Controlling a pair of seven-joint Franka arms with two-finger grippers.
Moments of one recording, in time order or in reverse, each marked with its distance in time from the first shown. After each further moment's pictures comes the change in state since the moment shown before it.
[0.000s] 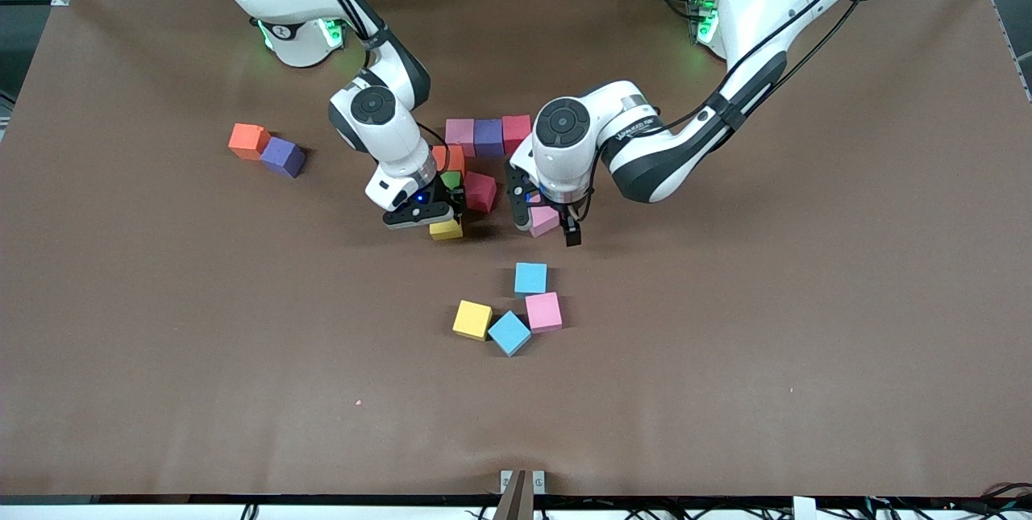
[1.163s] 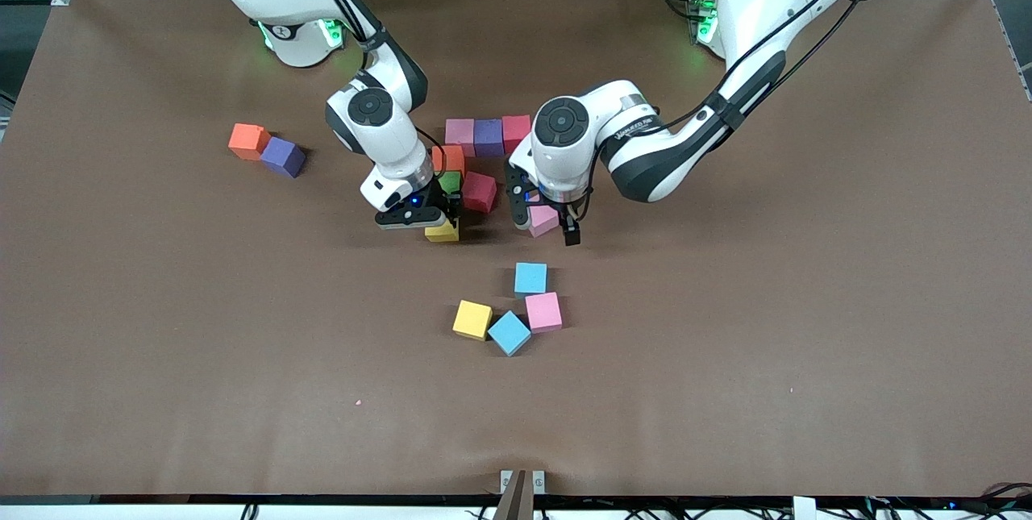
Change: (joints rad) left arm -0.001 0.000 0.000 0.000 0.000 0.000 0.001; right arm 0.000 0.000 -0.007 0.000 -0.010 0.002 0.120
